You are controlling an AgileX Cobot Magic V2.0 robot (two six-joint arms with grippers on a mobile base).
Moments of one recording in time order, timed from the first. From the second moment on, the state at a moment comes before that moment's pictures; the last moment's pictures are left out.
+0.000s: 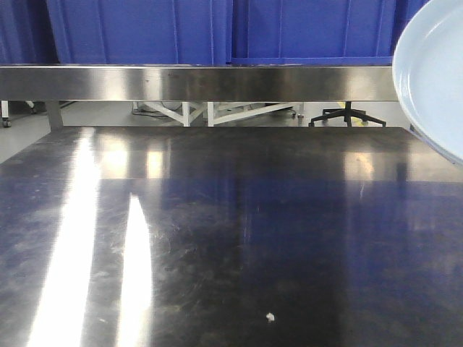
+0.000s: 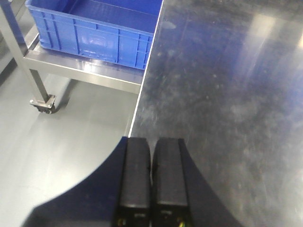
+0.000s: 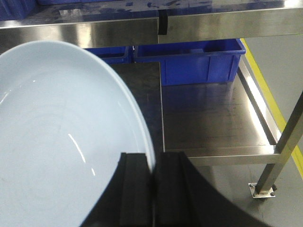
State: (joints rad) left arm -0.04 0.49 -0.40 0.04 0.60 -0.20; right arm -0.01 0.43 -0.46 -0.10 0.46 0.23
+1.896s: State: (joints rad) left arm -0.04 0.49 -0.40 0.03 0.60 -0.20; right arm -0.01 0.43 -0.46 -0.10 0.46 0.23
